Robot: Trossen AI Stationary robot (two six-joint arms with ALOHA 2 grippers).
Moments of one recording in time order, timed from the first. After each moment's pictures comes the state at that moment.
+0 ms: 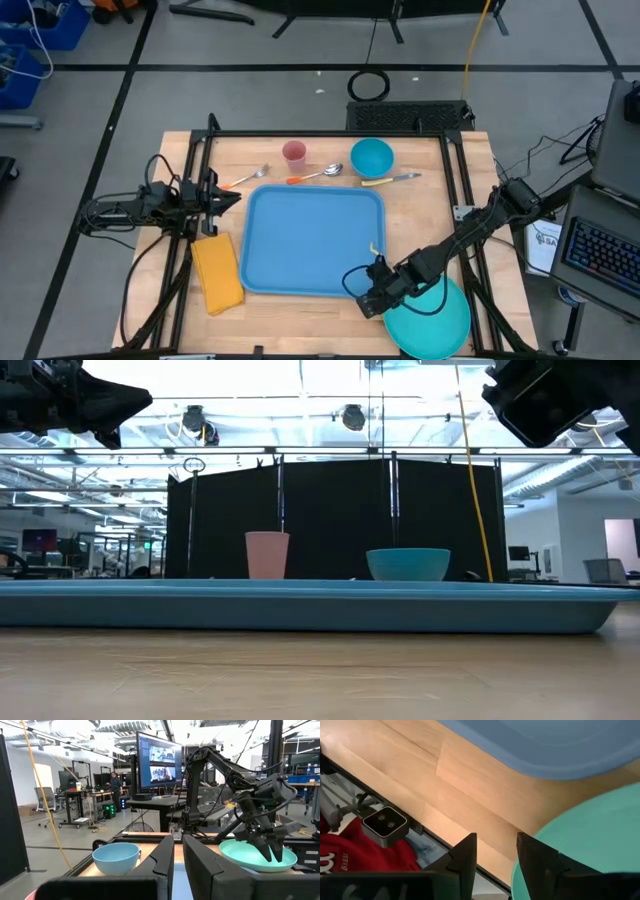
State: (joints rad) left arm 0.00 0.01 0.12 0.08 -0.10 0.04; right arm 0.59 1.68 1.09 -0.48 -0.13 1.75
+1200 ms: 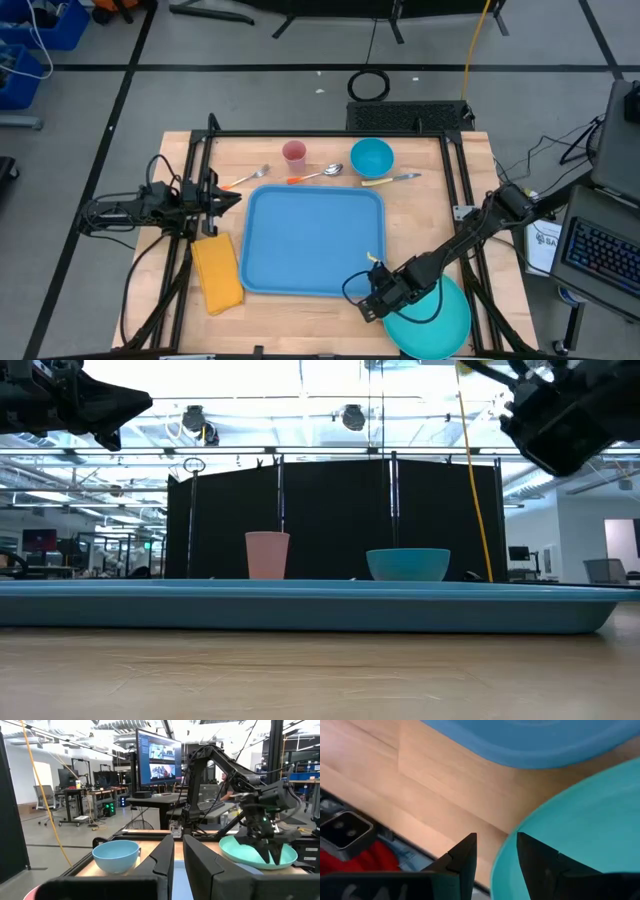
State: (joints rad) left arm 0.00 0.01 0.12 0.07 -0.10 0.04; right arm 0.62 1.76 1.09 -0.49 -0.16 1.79
